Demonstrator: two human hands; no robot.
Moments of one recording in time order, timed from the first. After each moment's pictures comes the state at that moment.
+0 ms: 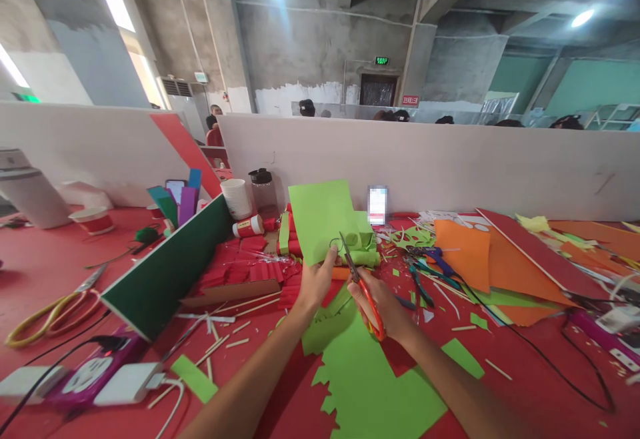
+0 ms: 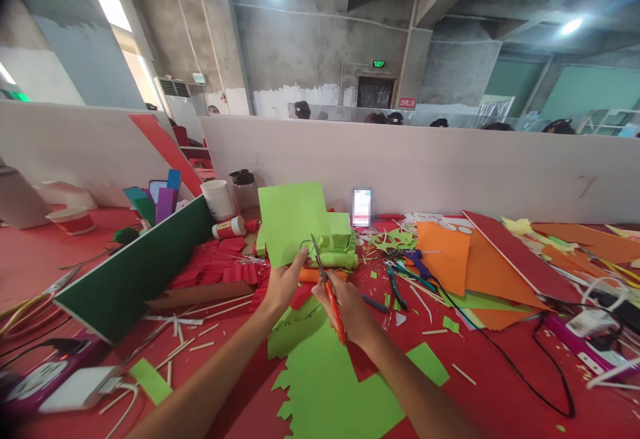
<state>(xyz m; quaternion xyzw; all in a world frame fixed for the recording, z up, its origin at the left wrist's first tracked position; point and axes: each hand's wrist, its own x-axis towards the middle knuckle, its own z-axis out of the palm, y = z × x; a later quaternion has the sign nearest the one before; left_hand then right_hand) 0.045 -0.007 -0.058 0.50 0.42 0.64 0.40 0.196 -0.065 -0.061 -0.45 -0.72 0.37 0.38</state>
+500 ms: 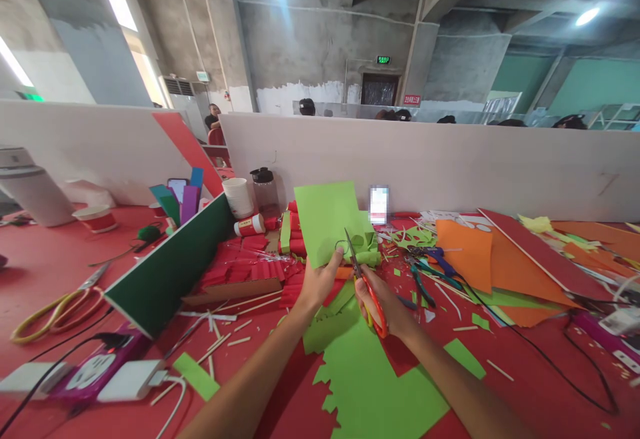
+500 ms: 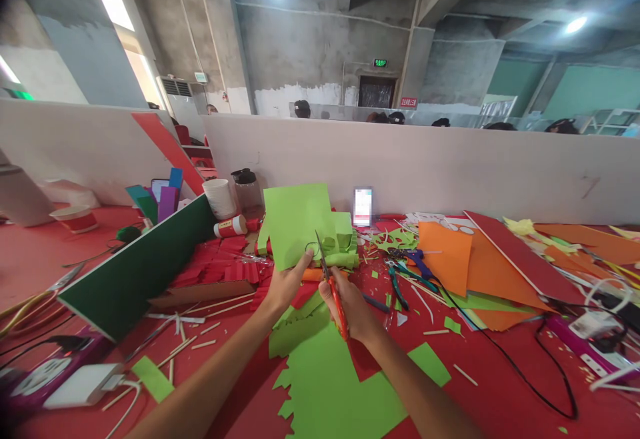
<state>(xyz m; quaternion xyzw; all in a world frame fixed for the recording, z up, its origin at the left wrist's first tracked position) 0.043 -0.013 -0.054 0.52 0.40 0.62 0.43 0.198 -0.063 -0.065 -0.45 -0.71 0.37 0.39</state>
